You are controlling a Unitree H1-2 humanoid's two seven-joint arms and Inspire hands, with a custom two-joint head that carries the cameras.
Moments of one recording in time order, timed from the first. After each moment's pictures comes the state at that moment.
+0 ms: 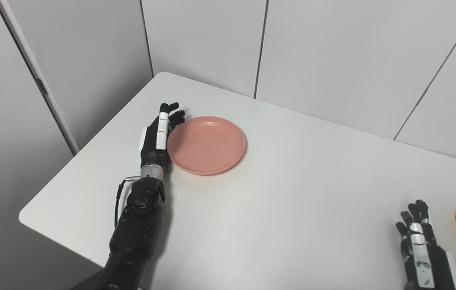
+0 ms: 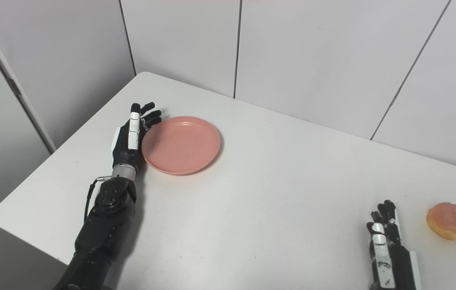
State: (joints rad) left arm -0.32 0.20 0.28 0.27 -0.19 -0.04 0.17; right arm -0.10 -0.03 0.01 0.02 0.15 -0.06 0.14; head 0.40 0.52
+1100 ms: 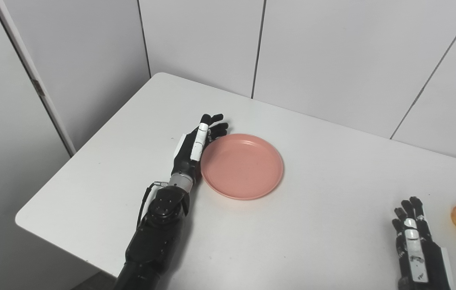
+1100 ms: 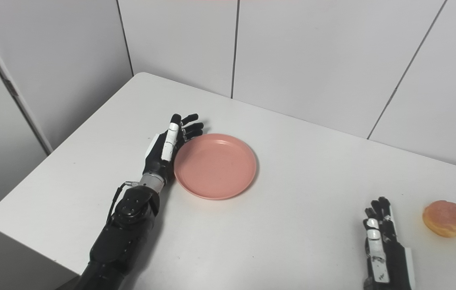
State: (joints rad) left arm -0.29 0.15 0.13 0.18 -0.17 0.04 0.06; right arm -0.11 0.00 0.01 0.03 0.14 -0.05 0.11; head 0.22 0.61
